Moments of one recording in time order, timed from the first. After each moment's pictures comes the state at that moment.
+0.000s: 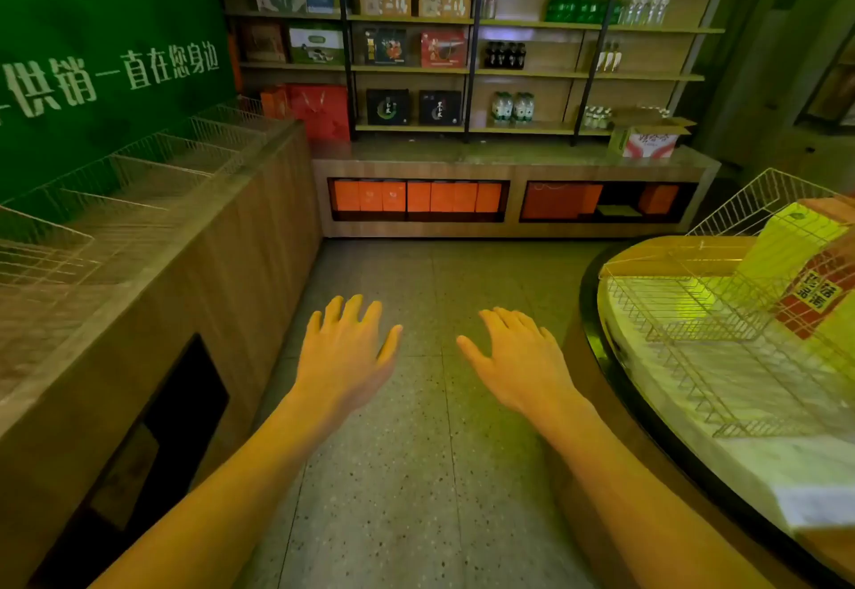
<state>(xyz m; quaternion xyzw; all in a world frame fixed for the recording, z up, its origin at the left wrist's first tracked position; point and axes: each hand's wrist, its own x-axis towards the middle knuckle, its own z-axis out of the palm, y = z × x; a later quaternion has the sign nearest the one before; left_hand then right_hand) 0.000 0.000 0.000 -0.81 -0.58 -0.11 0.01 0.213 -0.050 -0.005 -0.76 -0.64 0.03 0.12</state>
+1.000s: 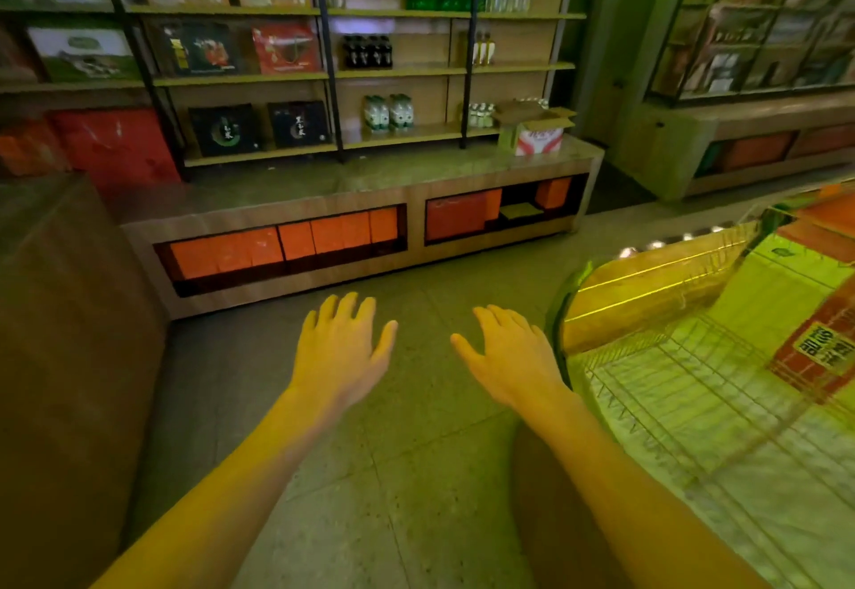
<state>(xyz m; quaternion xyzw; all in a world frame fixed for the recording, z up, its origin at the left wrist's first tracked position) 0.287 0.551 -0.006 -0.89 -0.43 -0.13 -0.01 0.471 0.429 -0.006 -0.85 -0.51 0.03 0.12</state>
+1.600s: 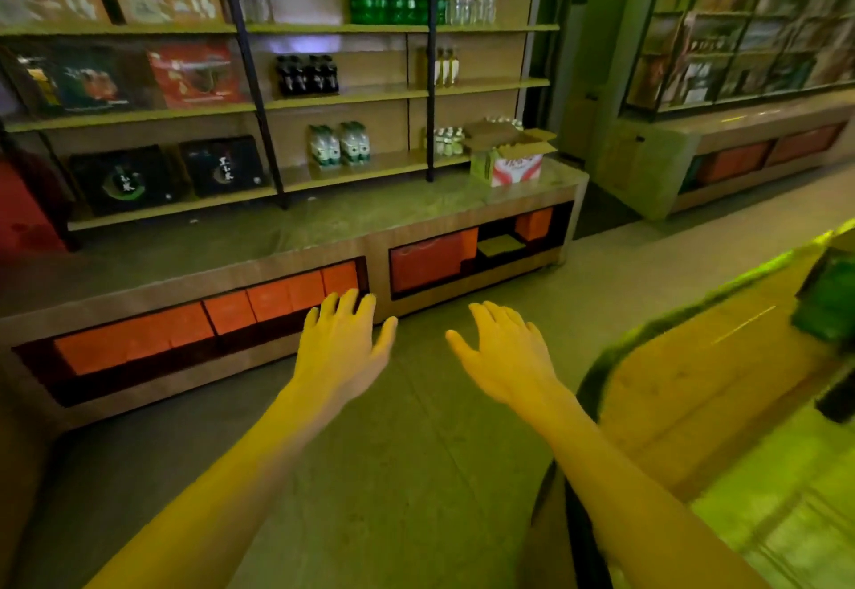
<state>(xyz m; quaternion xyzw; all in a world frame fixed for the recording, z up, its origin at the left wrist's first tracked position) 0.635 0.911 -0.003 -0.91 -0.38 -0.15 0.00 0.795 0.767 0.005 -0.87 -0.47 0.04 0.14</state>
